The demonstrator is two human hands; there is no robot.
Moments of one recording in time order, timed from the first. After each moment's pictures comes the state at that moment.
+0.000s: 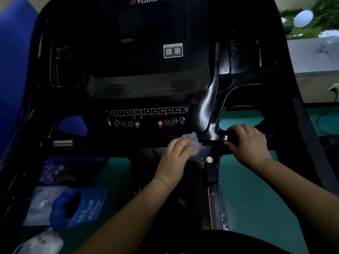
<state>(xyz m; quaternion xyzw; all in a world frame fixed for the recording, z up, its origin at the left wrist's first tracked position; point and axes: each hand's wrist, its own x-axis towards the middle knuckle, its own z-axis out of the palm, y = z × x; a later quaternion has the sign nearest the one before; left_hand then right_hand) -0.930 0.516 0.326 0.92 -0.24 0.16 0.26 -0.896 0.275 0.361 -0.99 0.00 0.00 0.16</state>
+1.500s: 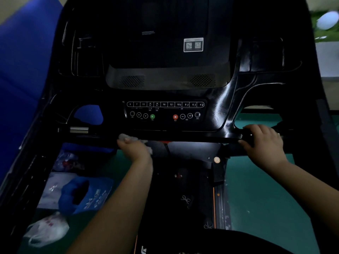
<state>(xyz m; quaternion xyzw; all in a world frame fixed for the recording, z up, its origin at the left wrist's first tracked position) -0.907 0.612 0.331 0.58 0.48 0.25 0.61 -0.897 0.278 0.356 -0.99 -0.01 -0.04 0.14</state>
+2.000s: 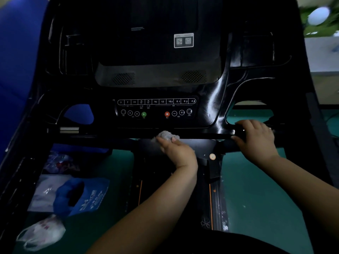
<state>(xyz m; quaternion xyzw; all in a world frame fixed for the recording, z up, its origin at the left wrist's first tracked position) -0.917 0.466 0.343 0.66 0.44 0.11 0.60 -0.897 0.273 0.349 -0.99 -0.02 -0.04 0.15</state>
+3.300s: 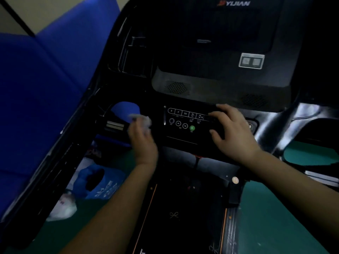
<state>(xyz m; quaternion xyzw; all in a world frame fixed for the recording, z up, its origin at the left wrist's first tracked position) -0.916 0.687 0.364 0.82 0.31 0.25 0.41 -0.831 0.456 0.404 -0.92 -0.29 -0.08 0.26</state>
